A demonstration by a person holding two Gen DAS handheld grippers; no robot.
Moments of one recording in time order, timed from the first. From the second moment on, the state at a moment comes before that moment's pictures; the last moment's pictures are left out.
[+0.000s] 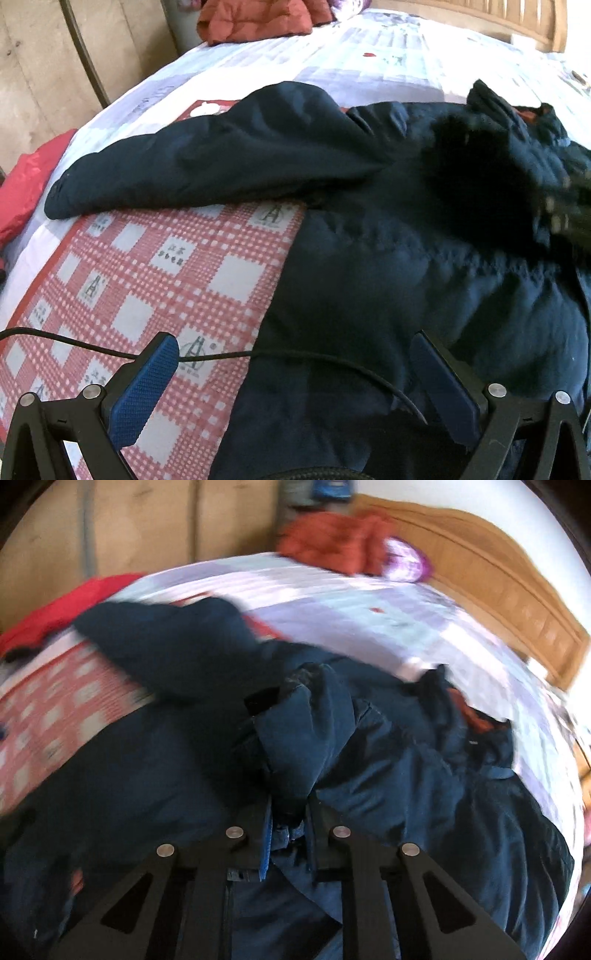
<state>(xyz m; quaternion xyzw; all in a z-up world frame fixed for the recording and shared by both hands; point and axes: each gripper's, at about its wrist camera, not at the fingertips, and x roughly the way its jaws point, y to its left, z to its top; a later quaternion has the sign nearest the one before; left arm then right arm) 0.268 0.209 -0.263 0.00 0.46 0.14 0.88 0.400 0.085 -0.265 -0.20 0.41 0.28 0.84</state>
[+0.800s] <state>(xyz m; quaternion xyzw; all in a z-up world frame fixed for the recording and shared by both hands) 0.525 0.051 -0.322 0.10 0.48 0.07 0.87 0.471 -0.180 -0.276 -0.10 0.47 -0.01 0.88</state>
